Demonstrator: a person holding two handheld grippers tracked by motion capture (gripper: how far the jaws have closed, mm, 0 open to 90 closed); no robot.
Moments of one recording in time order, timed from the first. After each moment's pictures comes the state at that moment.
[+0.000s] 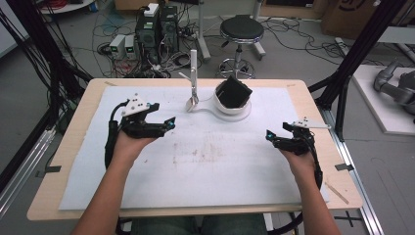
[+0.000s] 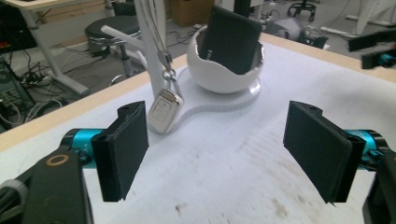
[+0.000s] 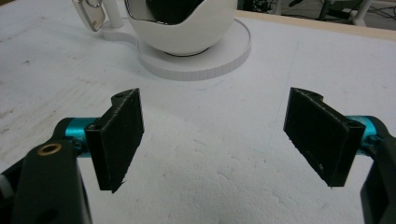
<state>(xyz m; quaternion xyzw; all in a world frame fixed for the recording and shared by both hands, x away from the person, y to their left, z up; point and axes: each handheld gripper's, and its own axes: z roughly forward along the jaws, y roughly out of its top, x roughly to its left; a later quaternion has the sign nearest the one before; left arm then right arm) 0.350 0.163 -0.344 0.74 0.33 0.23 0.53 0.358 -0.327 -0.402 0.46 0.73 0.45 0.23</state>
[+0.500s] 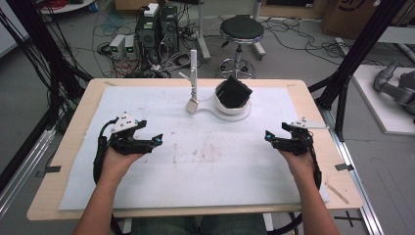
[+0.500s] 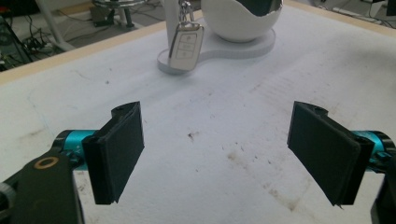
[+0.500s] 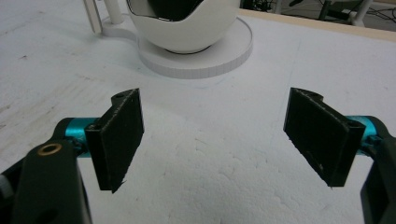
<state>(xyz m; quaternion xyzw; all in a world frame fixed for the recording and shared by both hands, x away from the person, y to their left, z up) 0.337 0.194 -0.383 0.76 0.36 0.22 0.51 0.358 -0.324 -0.403 0.45 0.74 0.44 0.24</state>
